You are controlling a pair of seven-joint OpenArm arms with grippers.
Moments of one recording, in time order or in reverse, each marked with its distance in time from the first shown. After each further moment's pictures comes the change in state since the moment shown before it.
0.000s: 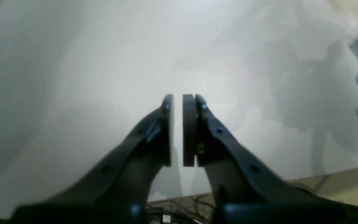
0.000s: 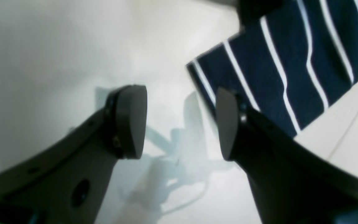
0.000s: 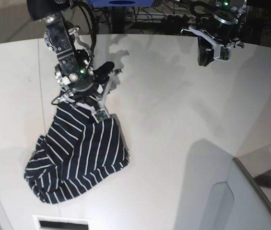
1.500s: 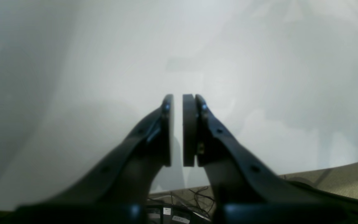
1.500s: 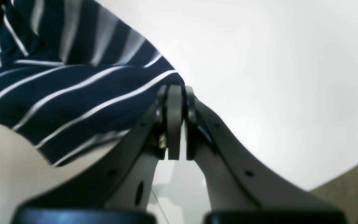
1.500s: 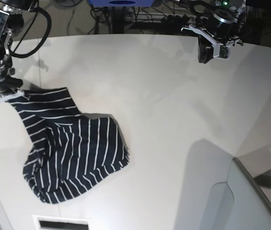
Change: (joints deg) left arm -0.5 0.0 0.3 -2.2 -0.2 0.0 0.0; right arm -5.5 1.2 45.2 9.3 15.1 -5.5 6.0
